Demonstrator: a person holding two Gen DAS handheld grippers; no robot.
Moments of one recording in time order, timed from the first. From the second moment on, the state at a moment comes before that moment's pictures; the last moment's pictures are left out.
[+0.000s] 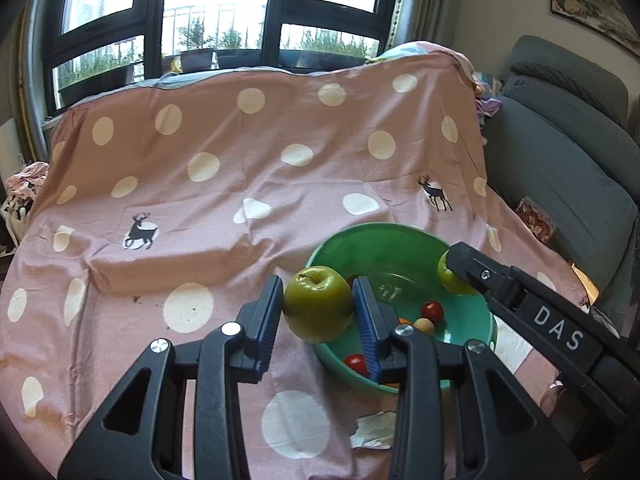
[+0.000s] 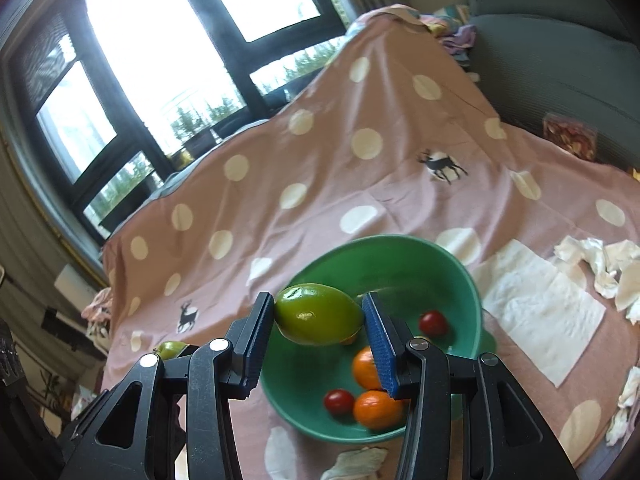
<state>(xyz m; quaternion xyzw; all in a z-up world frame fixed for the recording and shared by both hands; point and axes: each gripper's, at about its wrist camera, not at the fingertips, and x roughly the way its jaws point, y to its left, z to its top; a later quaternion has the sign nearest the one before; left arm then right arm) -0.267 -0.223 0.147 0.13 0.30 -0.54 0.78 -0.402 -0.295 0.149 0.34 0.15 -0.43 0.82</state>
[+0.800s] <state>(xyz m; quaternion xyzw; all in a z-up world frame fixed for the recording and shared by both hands) -0.282 -0.279 0.105 0.18 0.36 -0.56 0.73 -0.421 -0.329 0.113 0.38 0.20 -0.49 0.76</state>
